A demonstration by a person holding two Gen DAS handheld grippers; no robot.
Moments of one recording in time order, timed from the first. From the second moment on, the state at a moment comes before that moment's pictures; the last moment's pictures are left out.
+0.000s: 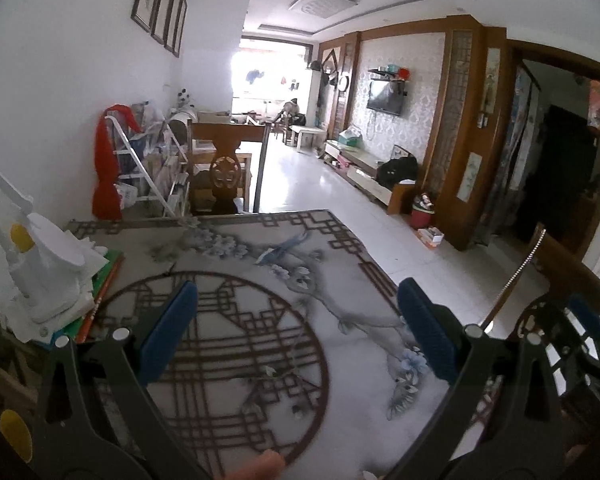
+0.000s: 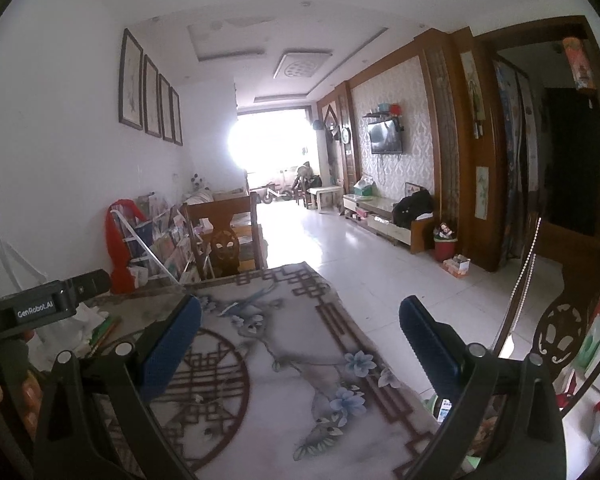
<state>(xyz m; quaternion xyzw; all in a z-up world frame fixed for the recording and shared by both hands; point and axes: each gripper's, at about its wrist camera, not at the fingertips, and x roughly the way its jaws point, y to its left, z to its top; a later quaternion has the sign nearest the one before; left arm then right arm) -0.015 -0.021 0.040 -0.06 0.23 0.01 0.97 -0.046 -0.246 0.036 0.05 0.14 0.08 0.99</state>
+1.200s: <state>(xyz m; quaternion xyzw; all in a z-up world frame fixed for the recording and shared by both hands) -0.001 -0.013 0.030 -0.07 0.25 0.00 0.97 -0.035 -0.249 0.015 0.04 0.17 0.09 0.98</state>
